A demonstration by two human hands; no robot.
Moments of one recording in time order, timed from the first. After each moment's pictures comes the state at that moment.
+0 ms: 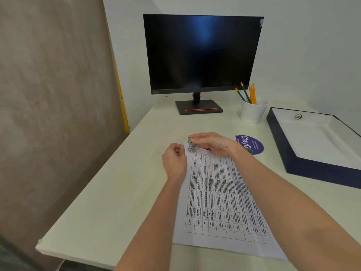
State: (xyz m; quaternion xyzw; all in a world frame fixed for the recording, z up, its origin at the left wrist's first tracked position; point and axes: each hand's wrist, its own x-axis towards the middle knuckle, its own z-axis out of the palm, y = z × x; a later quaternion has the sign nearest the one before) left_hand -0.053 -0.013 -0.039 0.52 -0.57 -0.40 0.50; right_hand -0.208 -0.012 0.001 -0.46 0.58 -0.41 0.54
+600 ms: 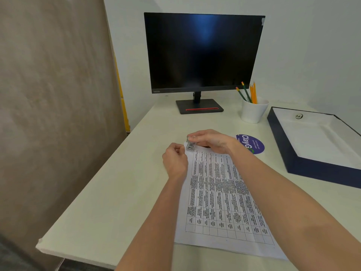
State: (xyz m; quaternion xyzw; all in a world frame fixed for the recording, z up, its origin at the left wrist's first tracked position) left_hand -0.053 -0.012 -0.037 0.54 -0.57 -0.38 0.49; right_hand -0.200 -0.015 0.011 -0.47 0.61 -0.37 0.51
